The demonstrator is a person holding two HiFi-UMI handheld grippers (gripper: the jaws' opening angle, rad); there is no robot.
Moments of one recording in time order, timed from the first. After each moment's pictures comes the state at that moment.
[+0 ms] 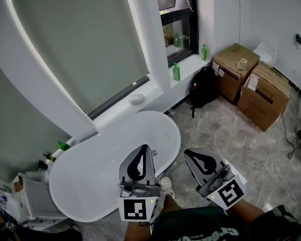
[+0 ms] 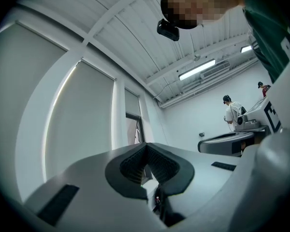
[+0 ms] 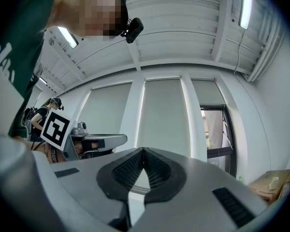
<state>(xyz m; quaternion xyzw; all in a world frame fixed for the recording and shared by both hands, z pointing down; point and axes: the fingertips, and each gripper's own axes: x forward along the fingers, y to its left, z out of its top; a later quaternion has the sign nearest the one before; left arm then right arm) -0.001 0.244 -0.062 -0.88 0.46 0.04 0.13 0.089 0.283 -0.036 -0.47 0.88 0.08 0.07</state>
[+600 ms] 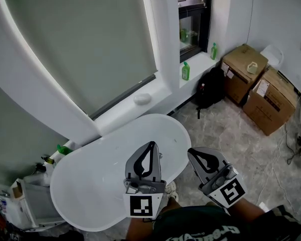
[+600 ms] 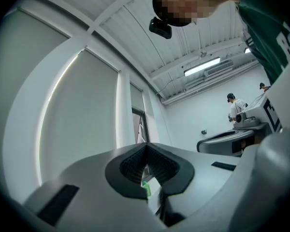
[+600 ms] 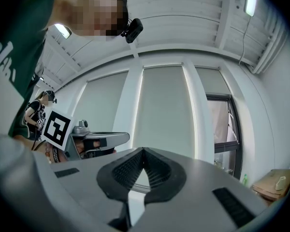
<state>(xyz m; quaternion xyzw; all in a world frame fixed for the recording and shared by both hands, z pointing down) -0.043 0.111 -0.051 -0.88 0.45 0.03 0.12 0.040 0.151 -0.027 -0.47 0.88 0.05 0.03</state>
